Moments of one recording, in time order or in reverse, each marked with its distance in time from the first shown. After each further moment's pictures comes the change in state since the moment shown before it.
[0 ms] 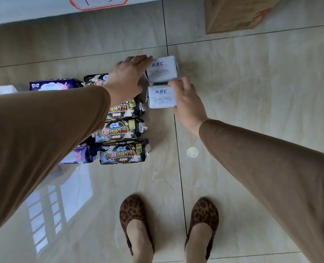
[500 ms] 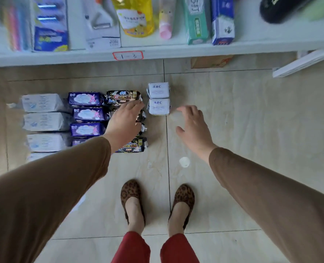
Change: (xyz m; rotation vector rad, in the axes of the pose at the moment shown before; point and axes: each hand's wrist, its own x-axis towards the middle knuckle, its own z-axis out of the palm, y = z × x) left_hand -0.157 0.083 -0.090 -0.187 0.005 -0.185; right_hand -0.118 -0.048 -0.136 0.093 0.013 0.061
